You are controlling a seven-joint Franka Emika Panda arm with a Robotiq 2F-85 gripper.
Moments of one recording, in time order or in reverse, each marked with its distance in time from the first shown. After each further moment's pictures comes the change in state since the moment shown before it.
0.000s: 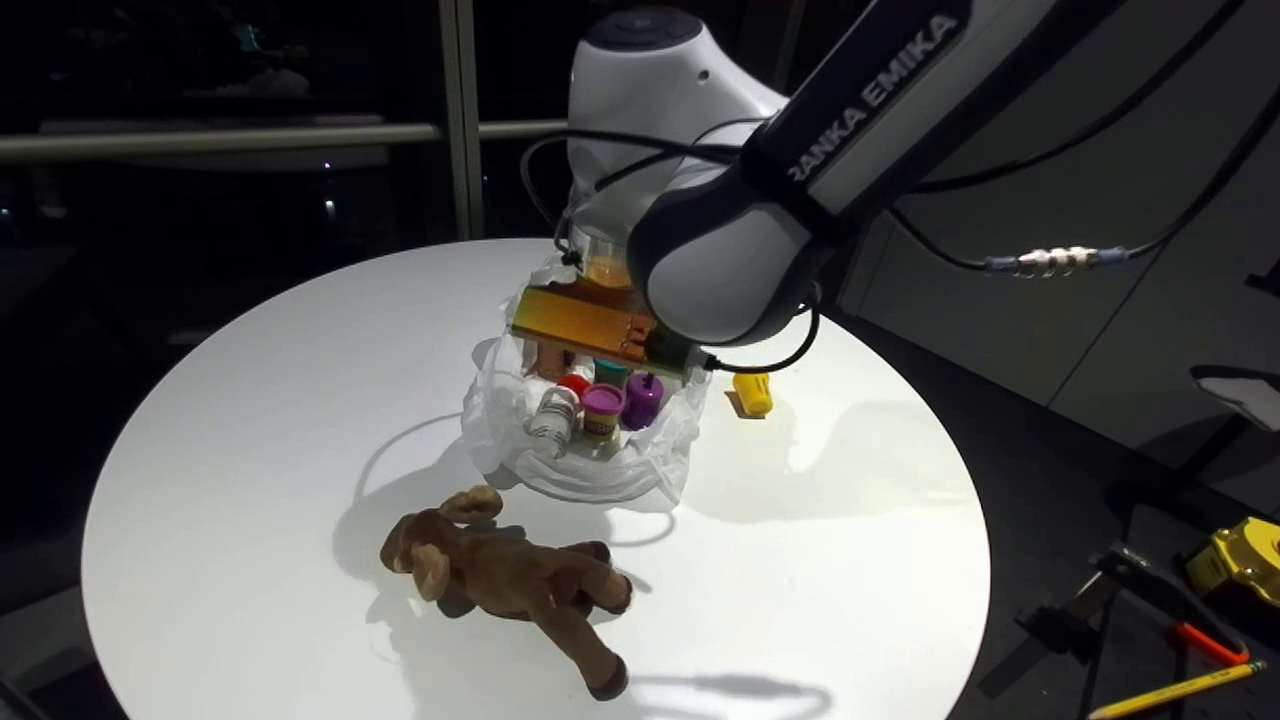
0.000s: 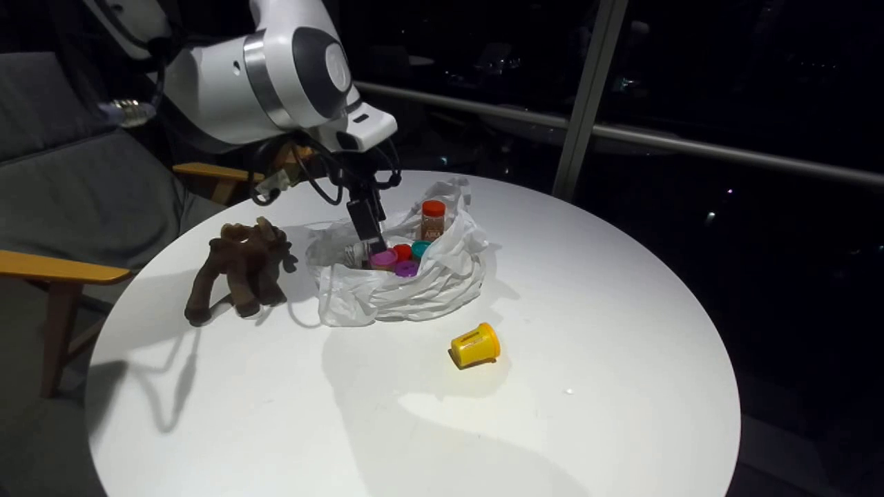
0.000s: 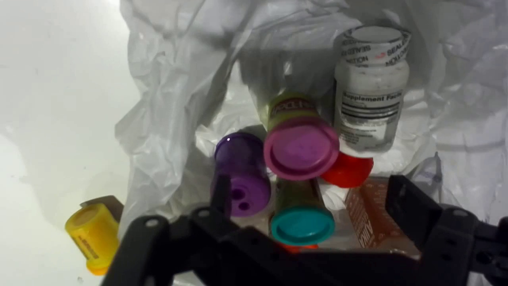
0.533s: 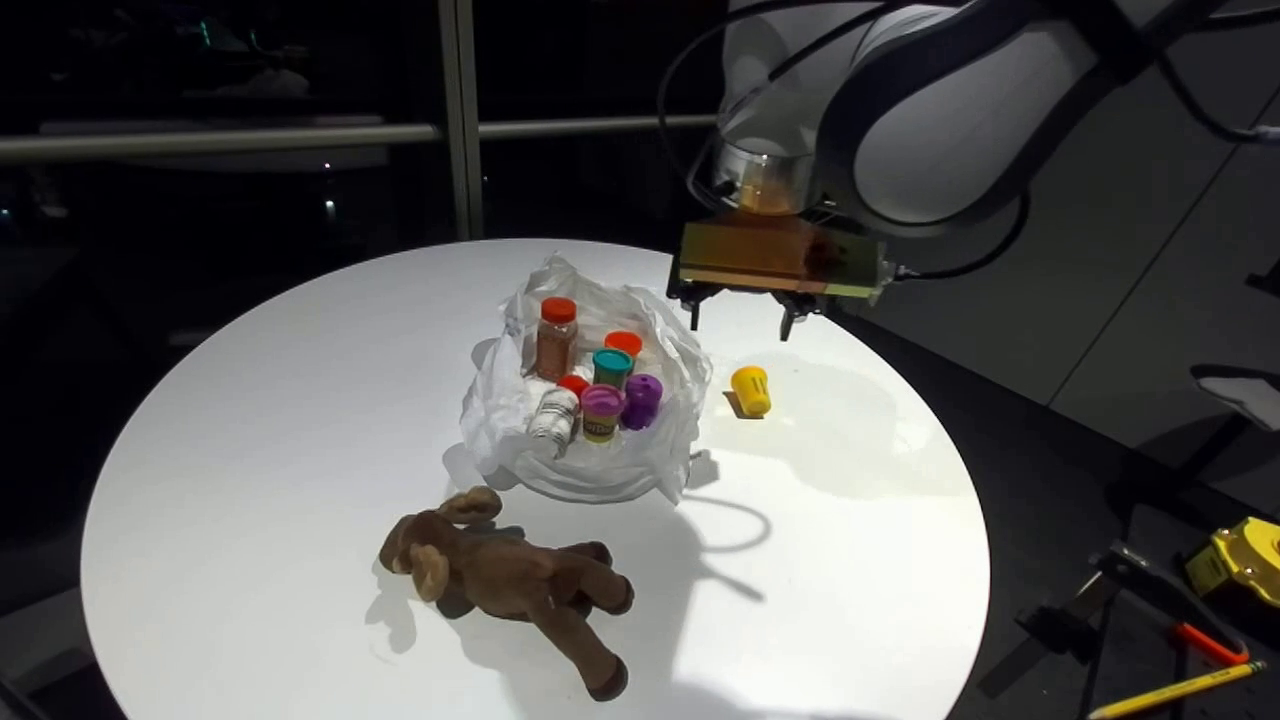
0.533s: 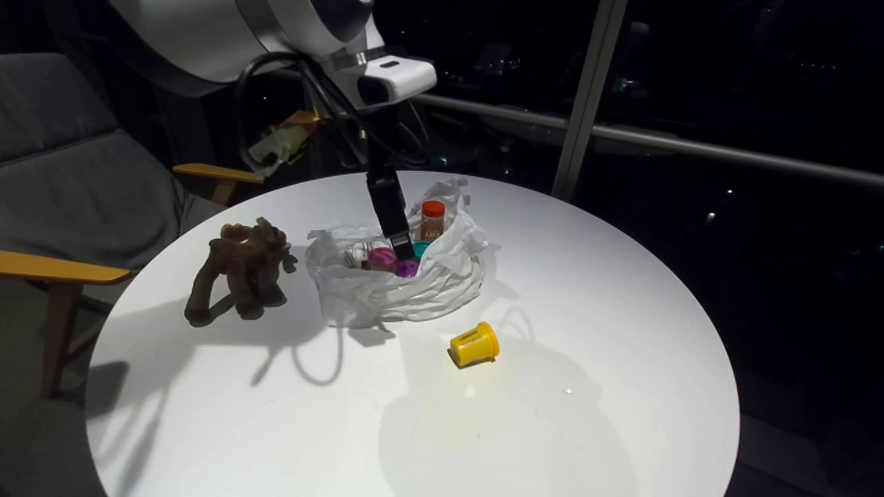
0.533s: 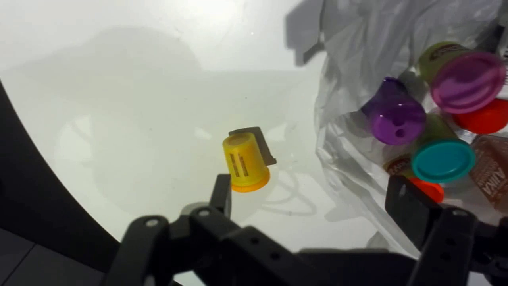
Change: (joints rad) arm -0.084 -0.327 -0.022 -0.314 -0.130 -0.110 -0.127
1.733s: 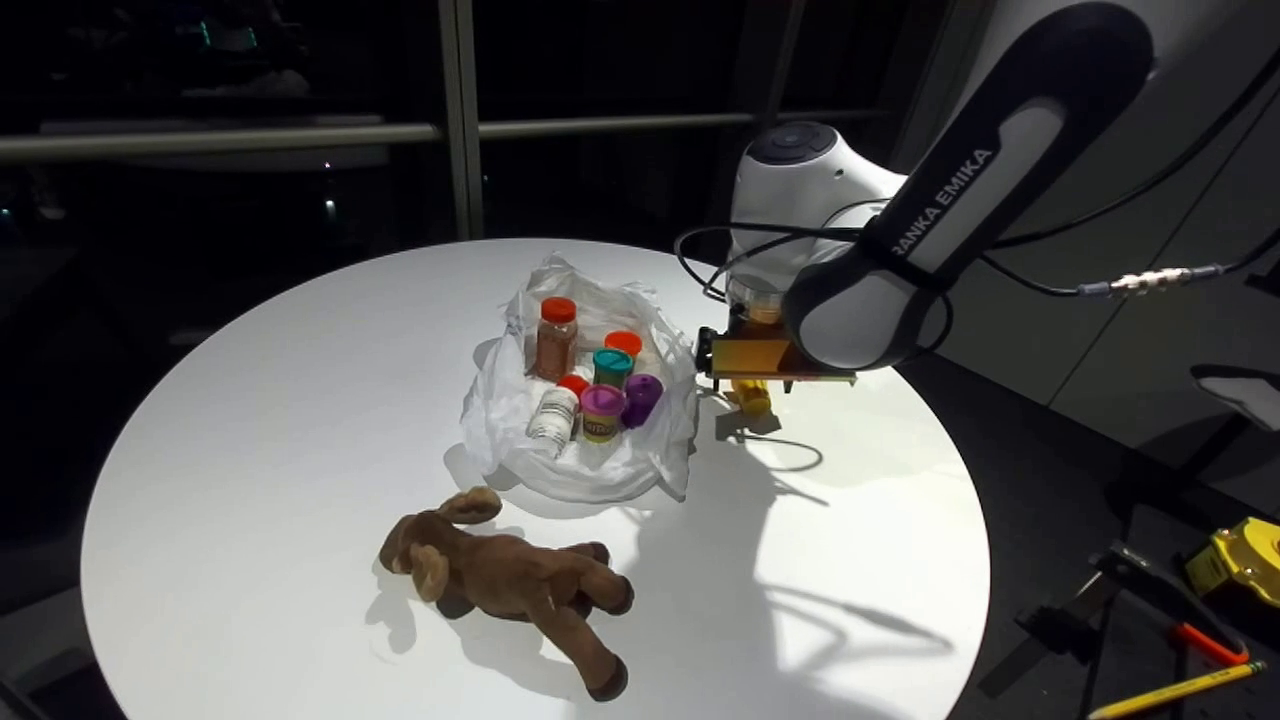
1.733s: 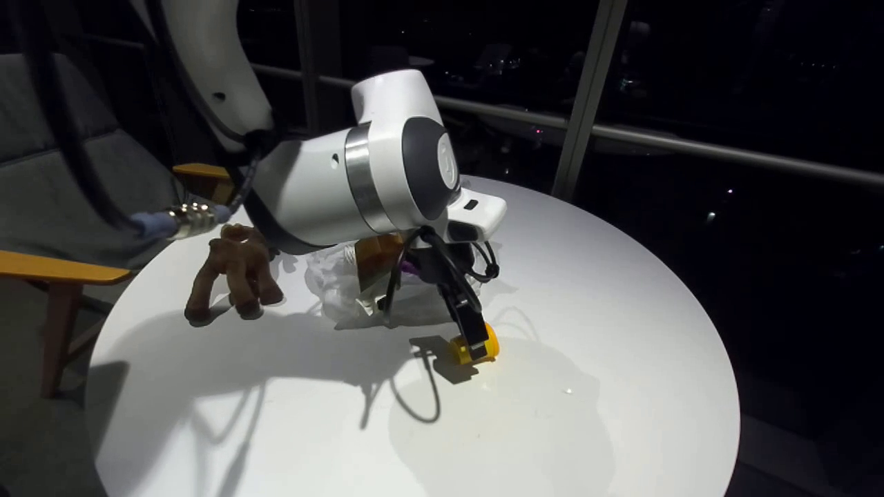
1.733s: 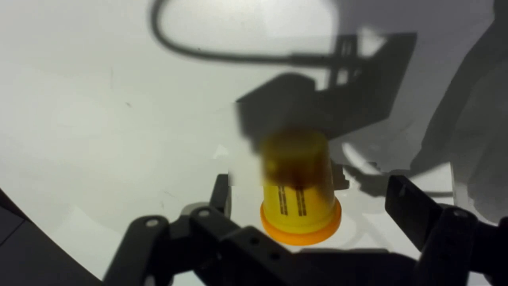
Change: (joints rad) arm -0.093 0.384 -0.072 0.163 0.041 0.222 -0.158
